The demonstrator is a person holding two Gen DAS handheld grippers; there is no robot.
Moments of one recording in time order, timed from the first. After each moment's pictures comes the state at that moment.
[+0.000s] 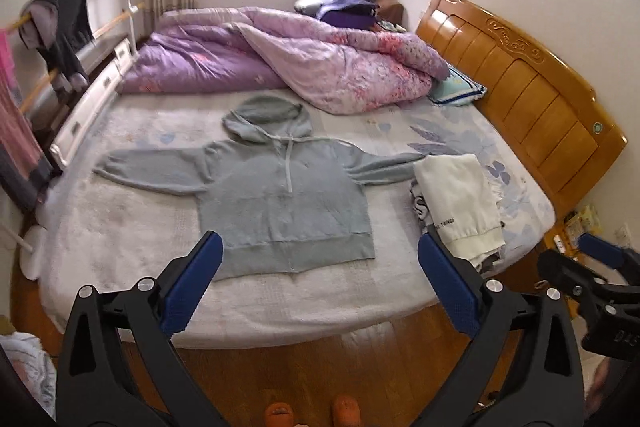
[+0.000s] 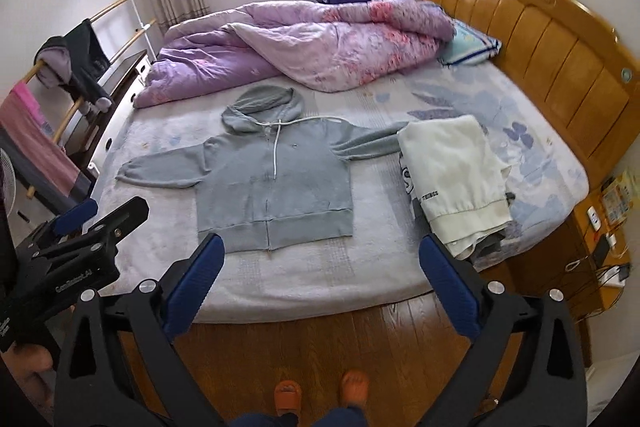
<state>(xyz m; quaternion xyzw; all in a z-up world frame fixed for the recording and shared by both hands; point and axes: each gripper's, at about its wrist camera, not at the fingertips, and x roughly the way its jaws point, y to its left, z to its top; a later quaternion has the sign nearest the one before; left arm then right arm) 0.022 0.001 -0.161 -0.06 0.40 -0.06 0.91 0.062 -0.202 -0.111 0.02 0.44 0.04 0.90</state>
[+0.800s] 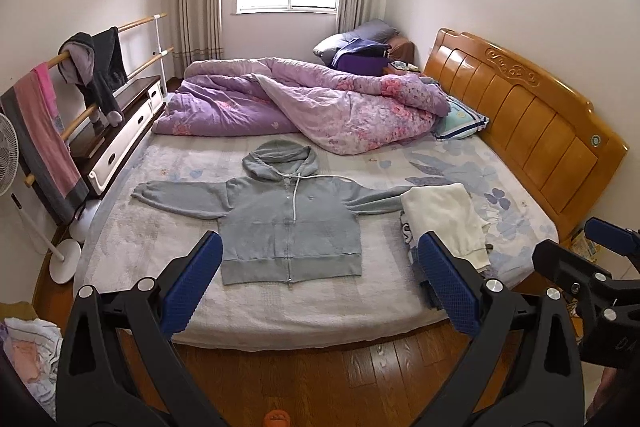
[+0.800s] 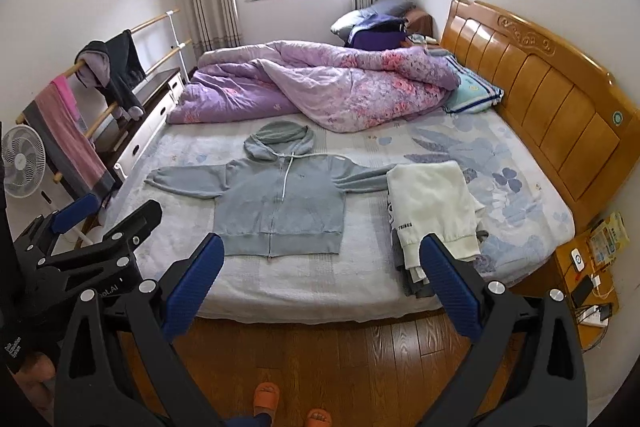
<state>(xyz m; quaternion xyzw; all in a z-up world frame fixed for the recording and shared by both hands) -0.092 -0.086 -0.054 -0.04 0.34 -0.01 0.94 -0.019 -0.273 -0.031 -0.01 0.37 0.10 0.92</state>
